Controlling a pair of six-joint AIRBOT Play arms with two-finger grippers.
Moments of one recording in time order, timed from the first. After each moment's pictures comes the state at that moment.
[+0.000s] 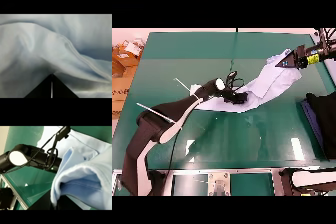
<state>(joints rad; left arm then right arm) -0.63 -2.05 1.75 0.79 -0.82 -1.54 -0.23 -1.55 1.78 -0.67 1.70 1.27</state>
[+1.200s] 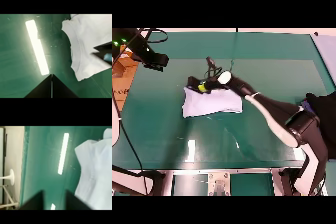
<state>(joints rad) -0.08 -1.67 2.05 1.53 -1.70 -1.42 0.61 -1.95 1.77 -0.63 0.70 1.65</state>
